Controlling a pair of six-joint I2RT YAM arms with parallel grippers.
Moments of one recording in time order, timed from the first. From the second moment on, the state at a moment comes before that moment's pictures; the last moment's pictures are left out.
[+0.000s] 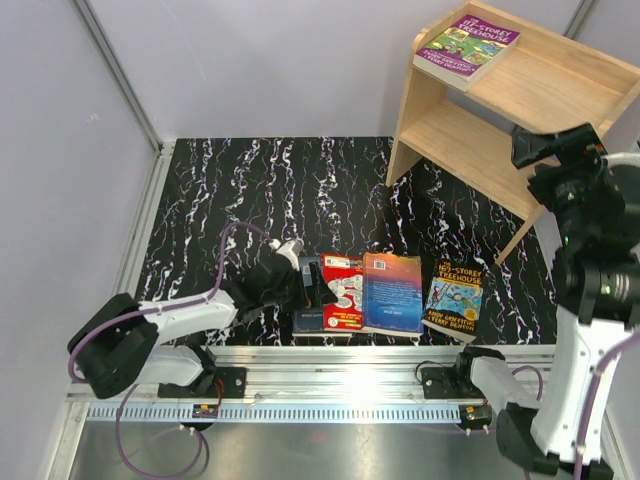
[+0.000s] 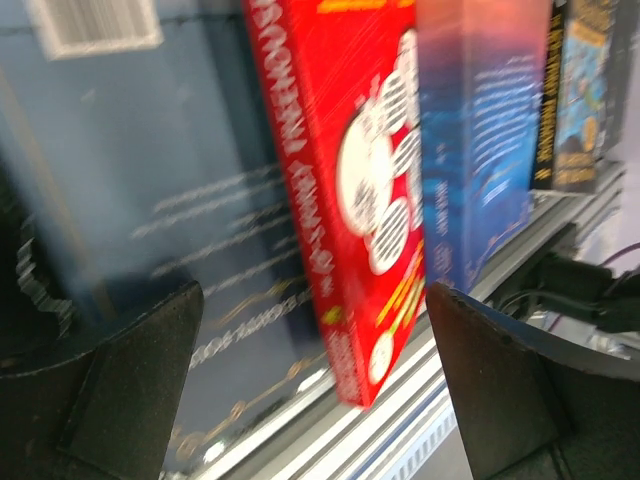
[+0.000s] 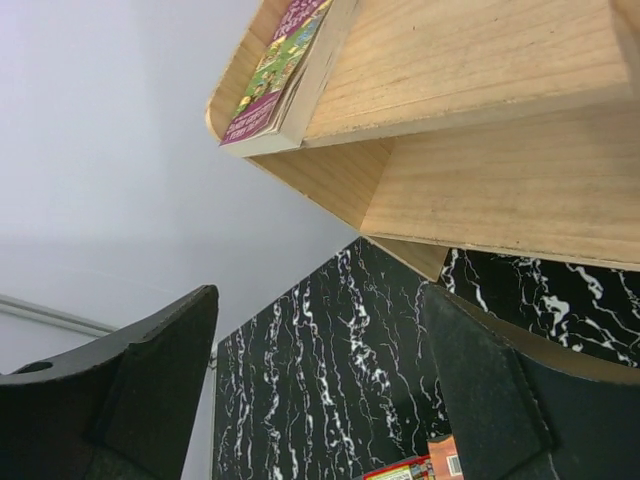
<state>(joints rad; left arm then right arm) -0.81 1.25 0.47 0.08 0.16 -0.89 -0.14 1.00 1.67 -0.74 -0.01 0.77</state>
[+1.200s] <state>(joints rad) -0.87 1.21 1.29 -0.37 0.10 -0.80 -0.14 0.48 0.67 -0.16 -0.78 1.16</state>
